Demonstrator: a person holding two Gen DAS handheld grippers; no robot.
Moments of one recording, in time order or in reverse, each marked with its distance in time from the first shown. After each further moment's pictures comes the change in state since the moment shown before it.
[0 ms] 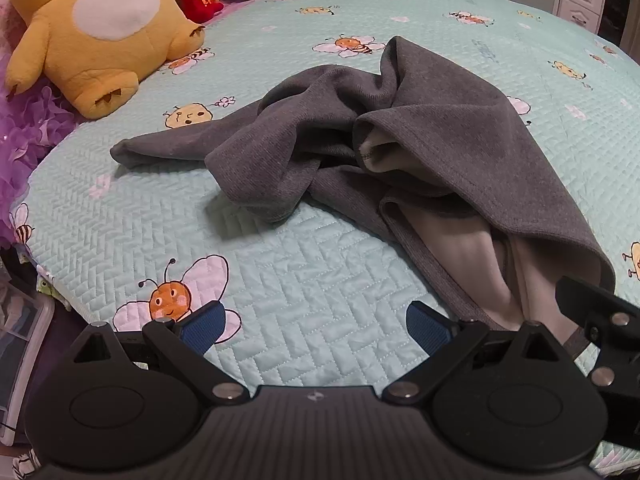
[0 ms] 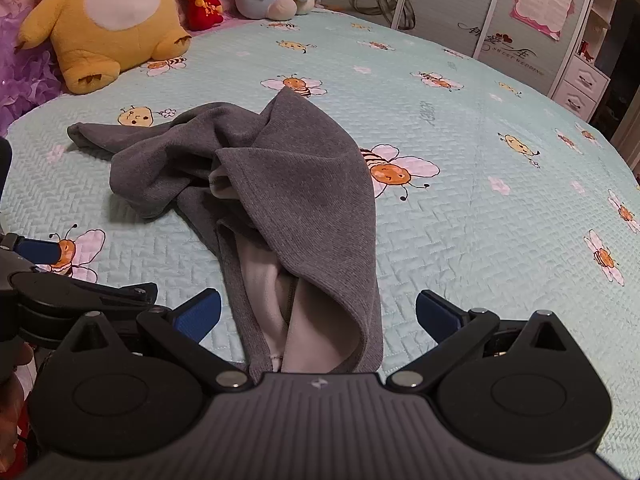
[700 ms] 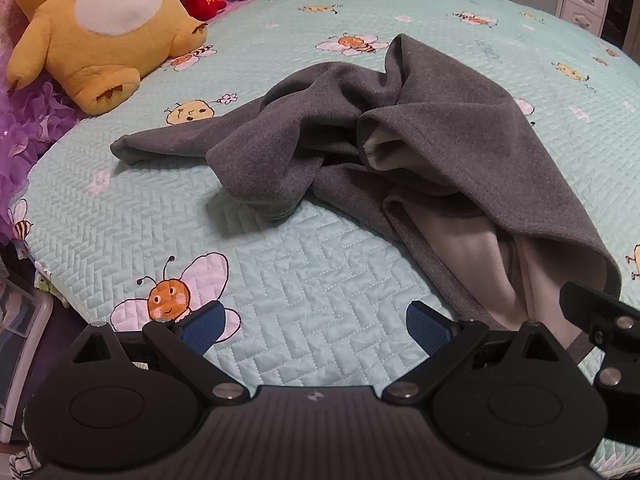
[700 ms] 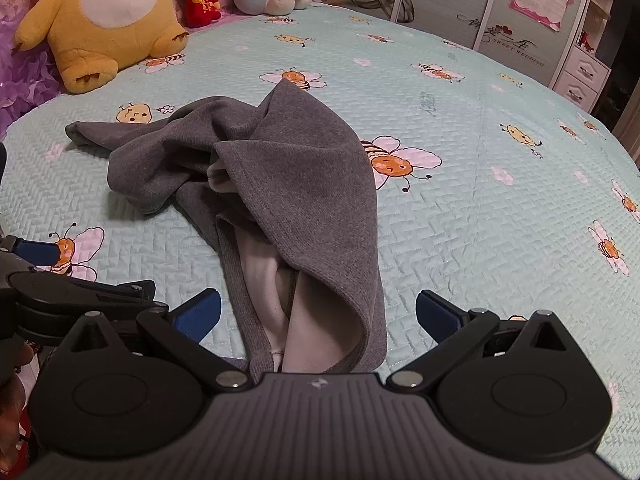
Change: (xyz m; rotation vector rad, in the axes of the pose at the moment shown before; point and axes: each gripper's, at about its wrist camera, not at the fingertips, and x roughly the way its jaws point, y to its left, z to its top) left arm 0.002 0.002 -0.001 -0.016 -0.010 -0.002; right arm 0.006 -0.002 -0.003 0.016 0.014 0.008
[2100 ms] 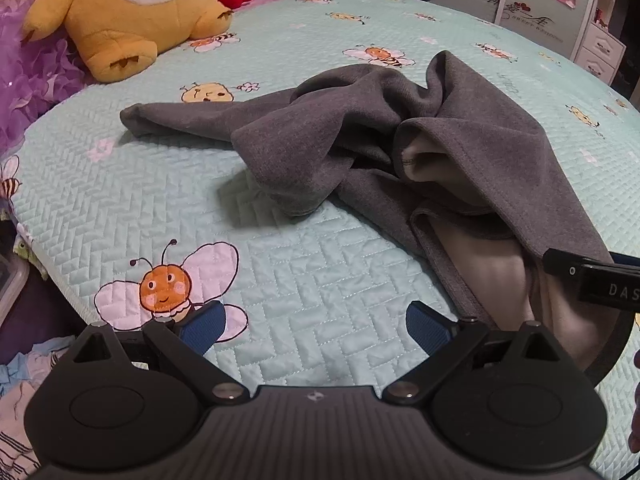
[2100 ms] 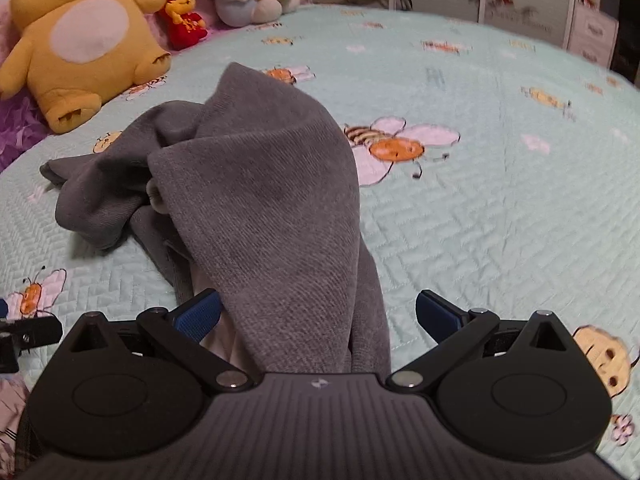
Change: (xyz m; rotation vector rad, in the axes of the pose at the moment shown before) left arm 0.020 0.035 -0.011 -0.140 -0.022 -0.055; right arm 0.099 -0.057 -0.005 0.140 -0.030 0.134
